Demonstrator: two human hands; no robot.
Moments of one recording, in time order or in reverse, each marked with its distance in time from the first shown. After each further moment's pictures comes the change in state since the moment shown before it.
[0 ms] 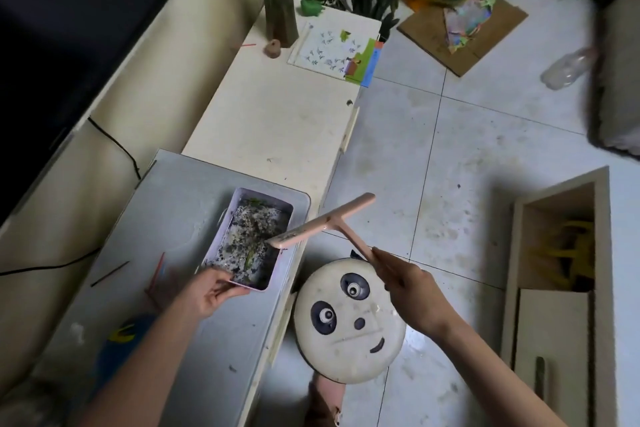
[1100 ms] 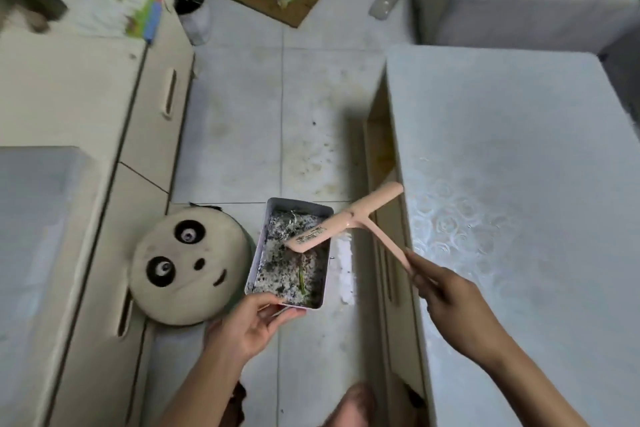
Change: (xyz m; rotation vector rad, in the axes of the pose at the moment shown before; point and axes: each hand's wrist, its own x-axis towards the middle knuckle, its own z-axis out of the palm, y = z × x) left_hand -0.116 -0.412 0.260 0.053 -0.429 -0.143; right_hand -0.286 0.391 -0.107 0.116 0.306 0.155
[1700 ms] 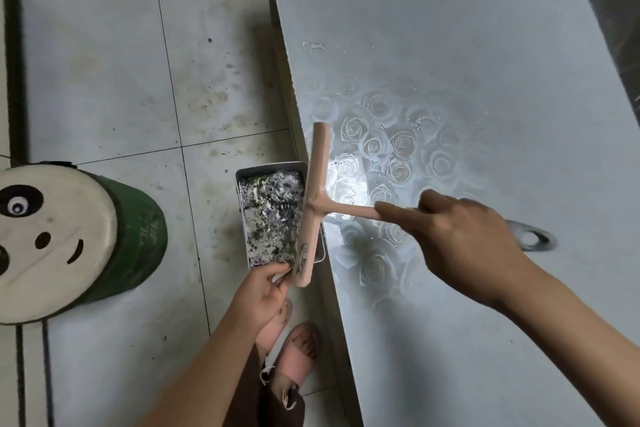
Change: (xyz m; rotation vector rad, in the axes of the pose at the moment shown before) left_hand 0.154 -0.190 0.089 -0.155 0.061 -0.122; right_hand 0.003 0.188 -0.046 -0.716 0.082 -0.254
